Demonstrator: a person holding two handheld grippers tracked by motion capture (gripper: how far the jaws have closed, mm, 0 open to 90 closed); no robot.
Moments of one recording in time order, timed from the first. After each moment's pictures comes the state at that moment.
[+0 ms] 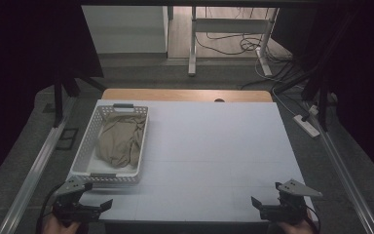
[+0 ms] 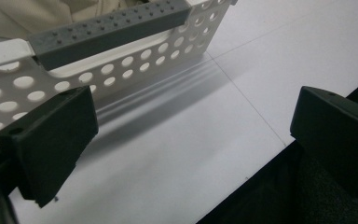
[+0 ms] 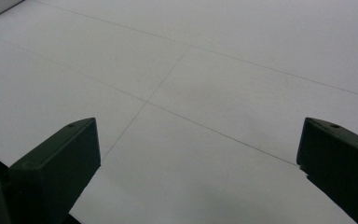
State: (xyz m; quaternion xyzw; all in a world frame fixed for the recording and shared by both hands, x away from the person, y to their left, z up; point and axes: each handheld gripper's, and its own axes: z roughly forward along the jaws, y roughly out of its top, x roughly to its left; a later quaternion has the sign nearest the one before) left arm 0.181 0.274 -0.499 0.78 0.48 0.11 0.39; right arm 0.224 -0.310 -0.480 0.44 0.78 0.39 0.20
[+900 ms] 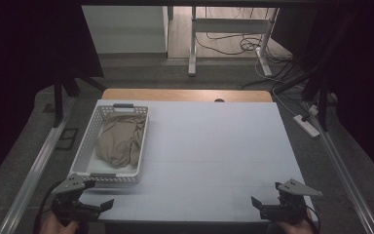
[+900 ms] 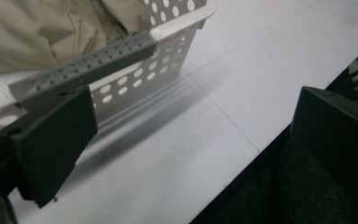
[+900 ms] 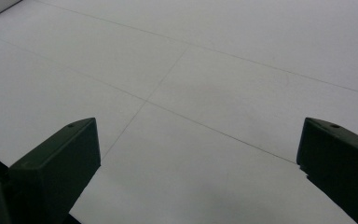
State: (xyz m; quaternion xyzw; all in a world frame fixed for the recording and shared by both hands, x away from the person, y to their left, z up) left arm 0.183 0.270 -0.481 0.79 0.44 0.10 0.41; right arm 0.225 -0.310 -0.481 0.45 0.78 0.39 0.20
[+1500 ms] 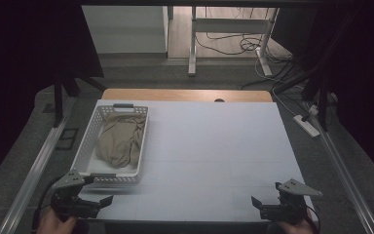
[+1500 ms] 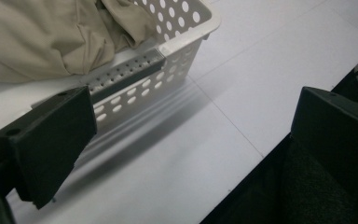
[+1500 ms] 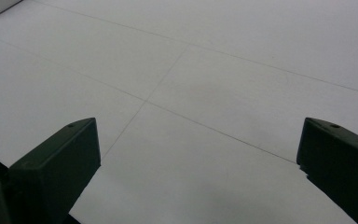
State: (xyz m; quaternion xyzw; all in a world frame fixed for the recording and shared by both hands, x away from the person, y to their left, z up) left arm 0.191 0.270 -0.470 0.80 0.44 0.11 0.39; right arm 0.226 -0.311 -0.481 0.45 0.78 0.39 0.20
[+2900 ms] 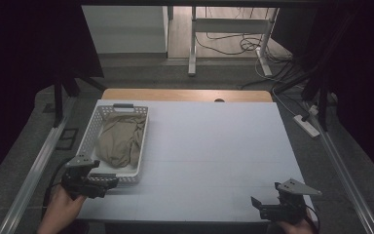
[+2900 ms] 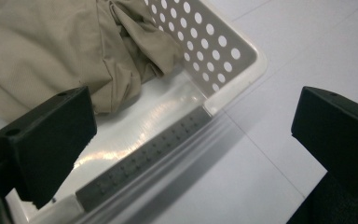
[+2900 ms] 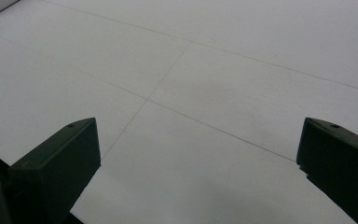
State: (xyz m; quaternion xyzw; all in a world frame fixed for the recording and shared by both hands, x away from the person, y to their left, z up) left arm 0.241 0.266 -0.465 0.81 0.44 0.11 0.38; right arm 0.227 -0.311 -0.481 0.45 0.78 0.39 0.19
